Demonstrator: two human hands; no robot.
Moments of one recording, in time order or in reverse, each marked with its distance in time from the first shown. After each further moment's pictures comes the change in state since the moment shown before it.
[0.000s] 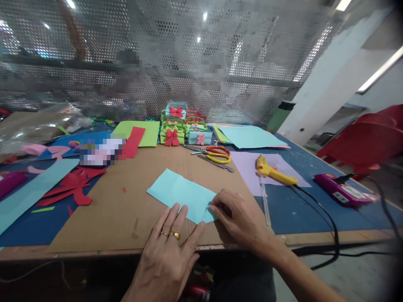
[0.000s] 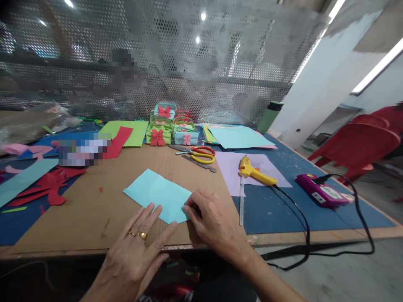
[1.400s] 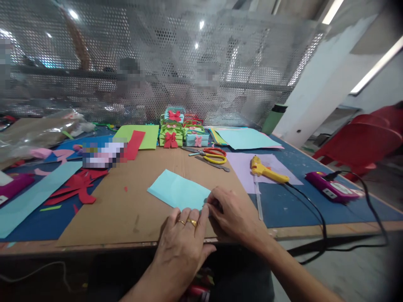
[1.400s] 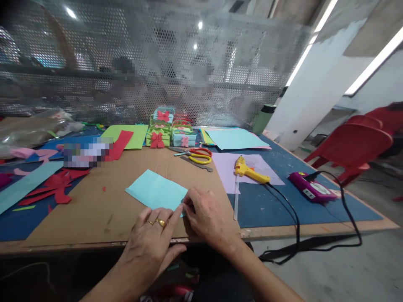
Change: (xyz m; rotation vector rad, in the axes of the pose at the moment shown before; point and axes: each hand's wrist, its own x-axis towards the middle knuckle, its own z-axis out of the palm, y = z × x) left_hand 0.028 0.025 0.011 0.005 -0.075 -0.087; right_hand 0.000 -0.011 0.001 -0.067 0.048 0.045
